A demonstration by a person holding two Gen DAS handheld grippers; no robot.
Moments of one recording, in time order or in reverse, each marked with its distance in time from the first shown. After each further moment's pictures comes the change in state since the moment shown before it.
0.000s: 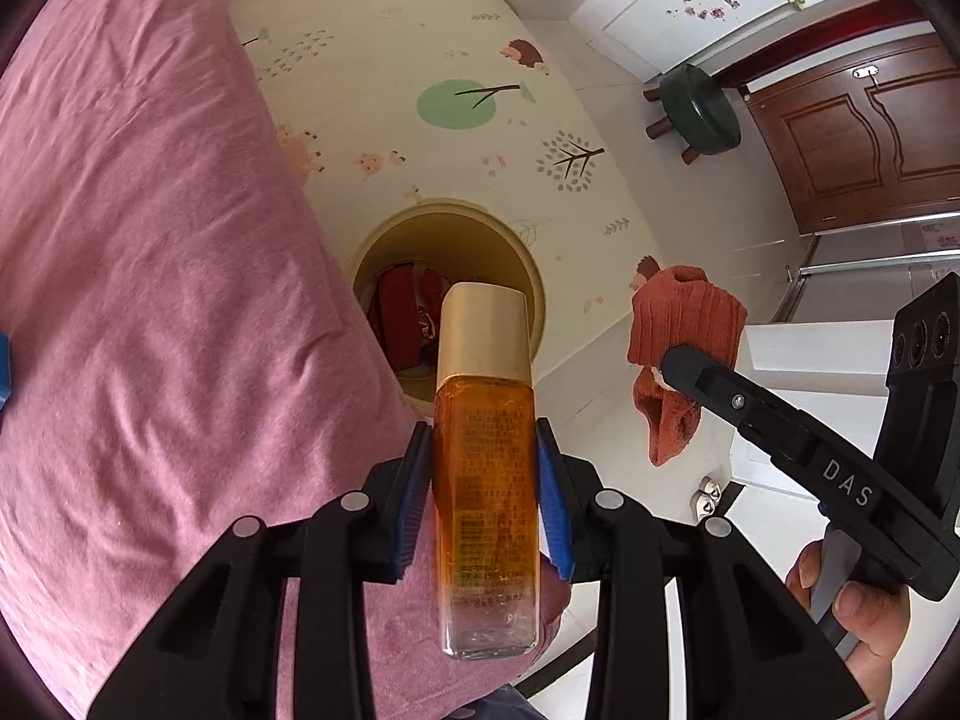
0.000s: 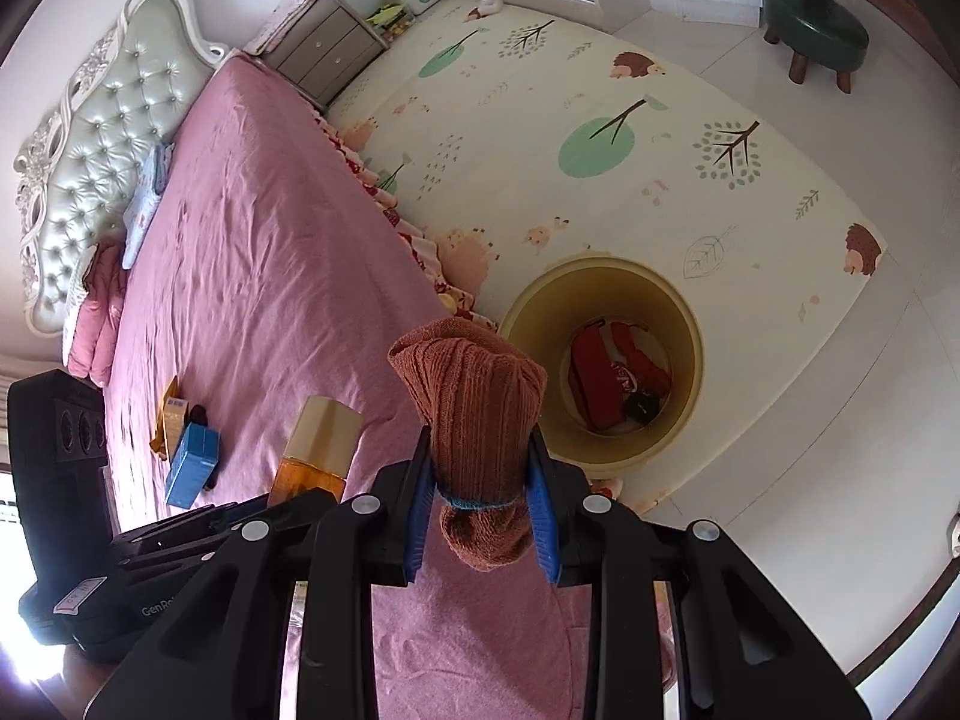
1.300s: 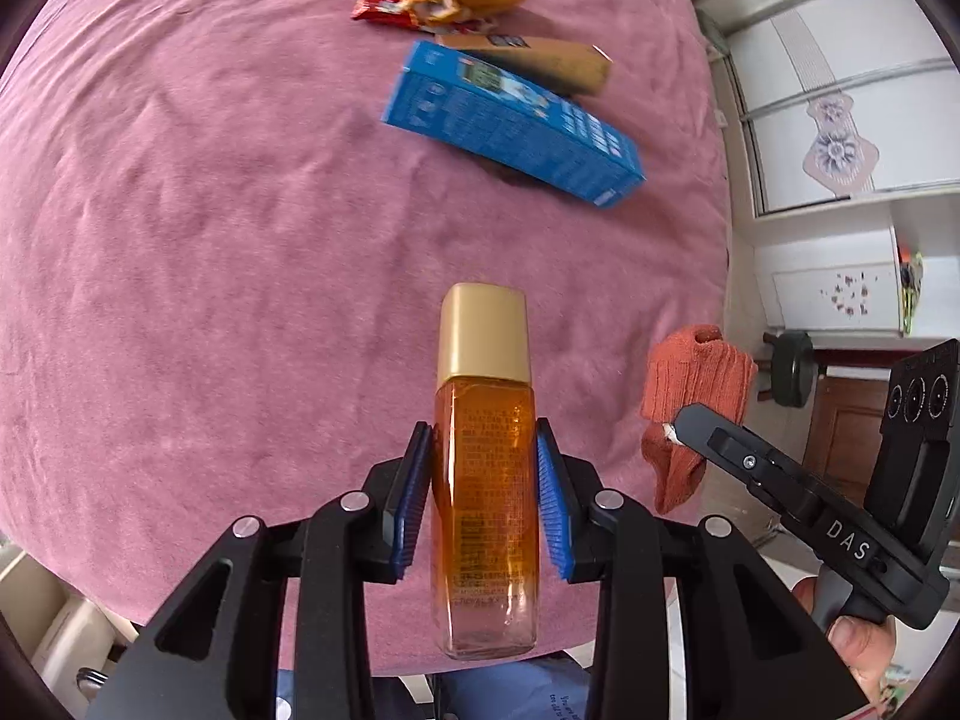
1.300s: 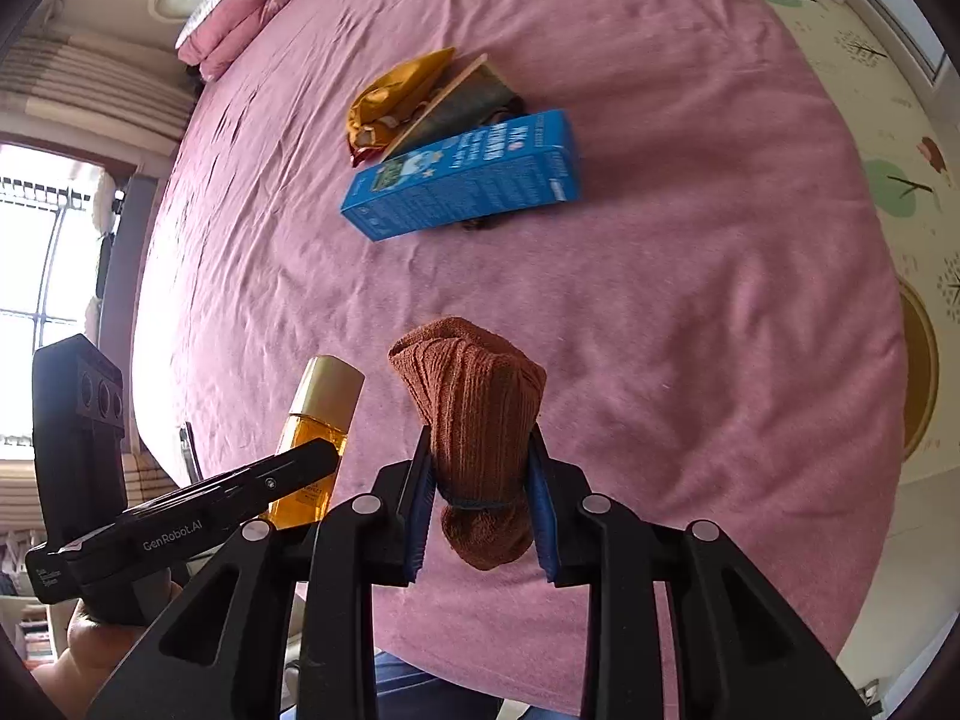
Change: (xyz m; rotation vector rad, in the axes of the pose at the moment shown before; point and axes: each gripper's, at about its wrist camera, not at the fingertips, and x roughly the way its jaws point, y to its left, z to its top) left arm -0.145 0.305 -0.249 -0.659 -0.237 -0.007; right arm 0.098 0.313 -0.173 -0.544 0.350 0.113
